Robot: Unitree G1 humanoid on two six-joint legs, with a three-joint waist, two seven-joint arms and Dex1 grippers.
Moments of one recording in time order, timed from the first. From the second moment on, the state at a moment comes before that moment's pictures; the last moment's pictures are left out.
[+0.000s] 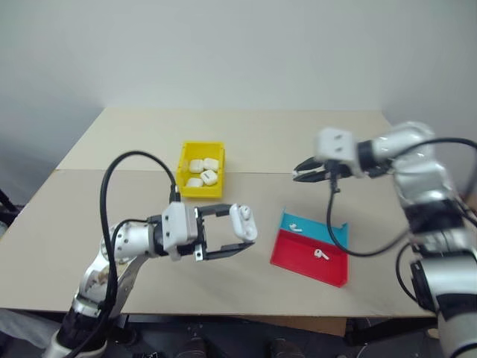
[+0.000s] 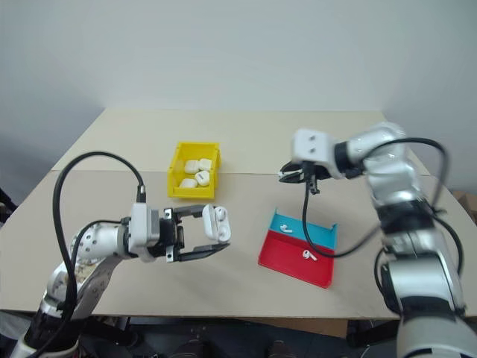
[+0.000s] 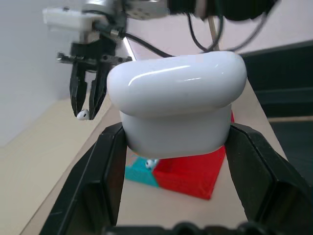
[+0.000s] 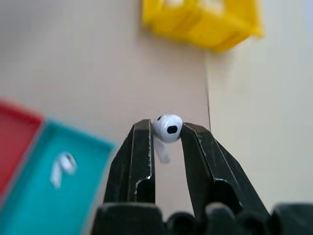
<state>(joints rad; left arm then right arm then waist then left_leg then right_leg) -0.34 0.56 -0.07 -0.41 -0.48 0.12 -1.02 -0.90 -0.73 -0.01 0.08 0.11 0.37 1.39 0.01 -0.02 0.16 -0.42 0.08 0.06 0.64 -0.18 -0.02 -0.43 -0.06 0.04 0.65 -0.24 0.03</state>
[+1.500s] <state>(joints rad) -0.58 0.43 -0.13 -0.29 -0.52 0.20 -1.05 -0.42 -0.75 -0.25 -0.69 1.12 0.78 0.68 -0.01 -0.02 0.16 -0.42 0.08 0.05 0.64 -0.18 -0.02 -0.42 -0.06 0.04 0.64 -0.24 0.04</state>
